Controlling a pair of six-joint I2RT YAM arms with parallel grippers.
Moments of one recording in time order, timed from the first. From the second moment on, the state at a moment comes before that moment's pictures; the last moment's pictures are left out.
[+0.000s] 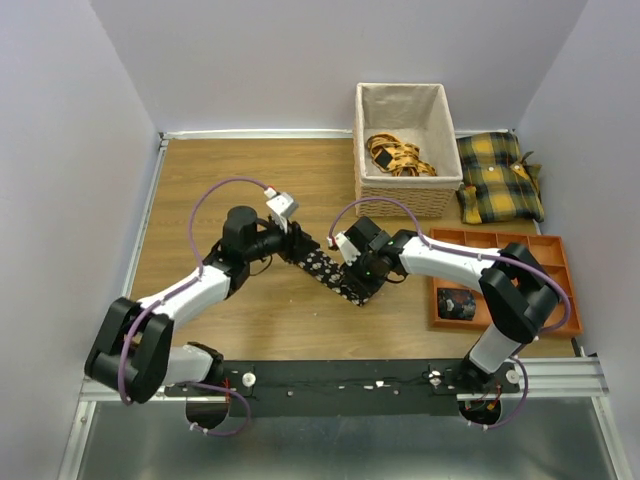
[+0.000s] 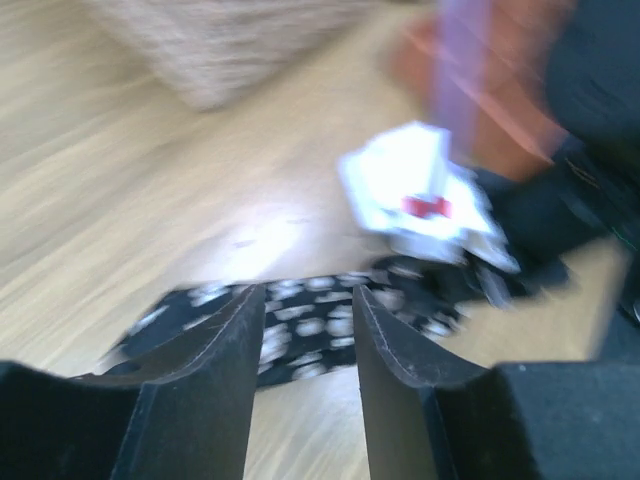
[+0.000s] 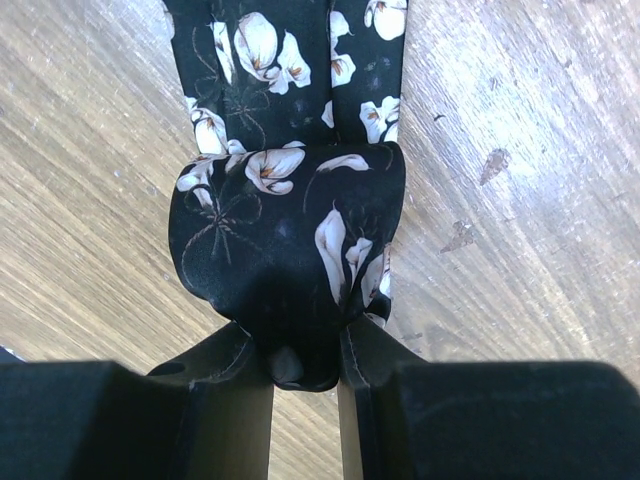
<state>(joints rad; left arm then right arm) -0.42 1.29 0.55 0.48 0.64 -0.18 0.80 1.67 1.01 -0.54 -0.12 -0.08</state>
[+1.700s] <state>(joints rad) -0.51 1.37 0.61 0.27 0.43 -0.48 0.80 1.71 1.05 -0.55 -0.11 0.13</state>
